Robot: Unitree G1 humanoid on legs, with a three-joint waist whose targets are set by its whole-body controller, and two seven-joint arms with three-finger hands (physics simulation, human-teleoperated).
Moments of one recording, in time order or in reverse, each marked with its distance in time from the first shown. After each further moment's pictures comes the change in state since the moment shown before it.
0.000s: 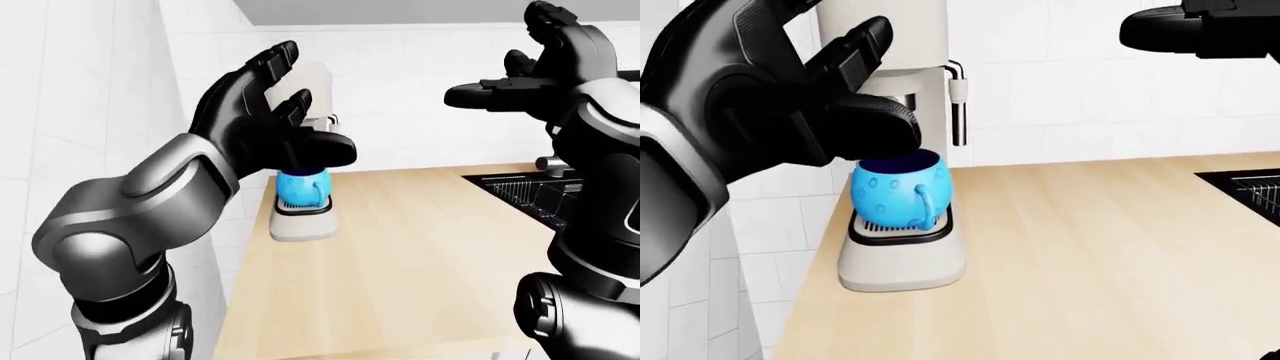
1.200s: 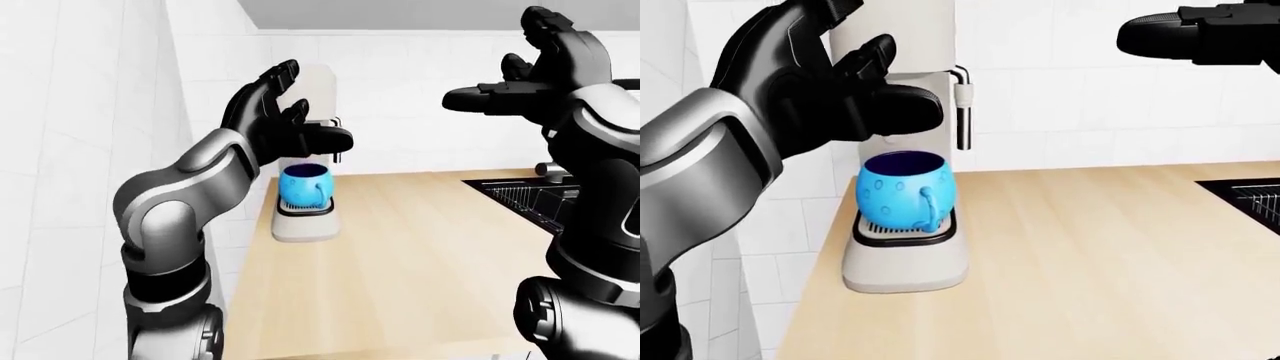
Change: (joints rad) left arm -0.001 -0.158 -0.003 0.189 0.540 0.027 -0.376; right arm 0.024 0.004 -0.002 0.000 0.028 -0.025 -0.020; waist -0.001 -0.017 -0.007
